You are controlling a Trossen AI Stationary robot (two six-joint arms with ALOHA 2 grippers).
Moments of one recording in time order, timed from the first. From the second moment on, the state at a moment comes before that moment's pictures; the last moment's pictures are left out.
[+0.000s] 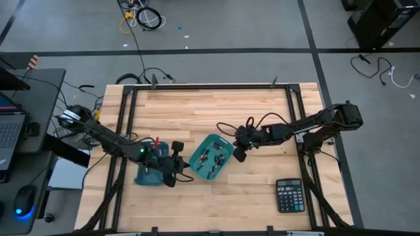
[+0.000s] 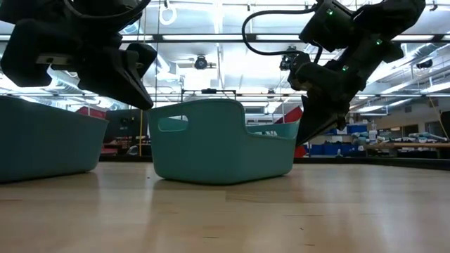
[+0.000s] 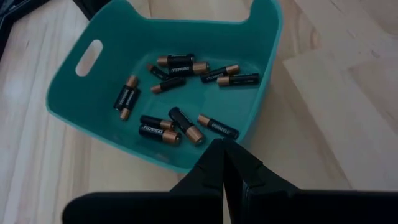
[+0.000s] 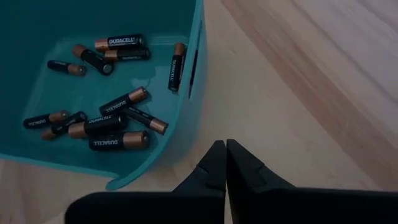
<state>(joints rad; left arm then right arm) -0.42 1.36 0.65 -0.04 -0.37 0.10 0.03 1.48 0.67 -0.08 0.14 0.58</state>
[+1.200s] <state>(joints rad) -0.42 1.48 0.65 0.03 -0.48 0.15 -0.01 1.48 0.67 -0.04 0.14 0.59</state>
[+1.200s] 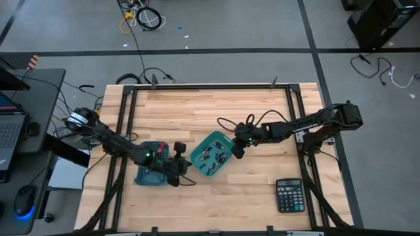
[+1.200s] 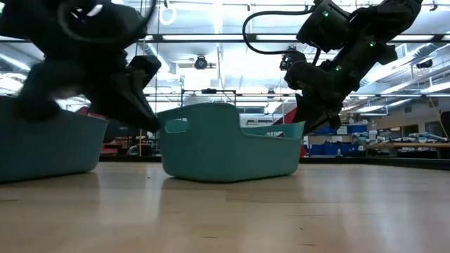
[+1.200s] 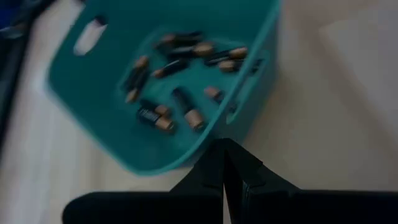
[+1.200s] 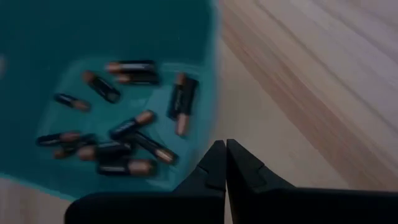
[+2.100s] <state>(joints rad) -0.30 1.42 0.65 -0.15 -0.63 0.08 0.18 1.48 0.67 0.00 0.11 0.76</state>
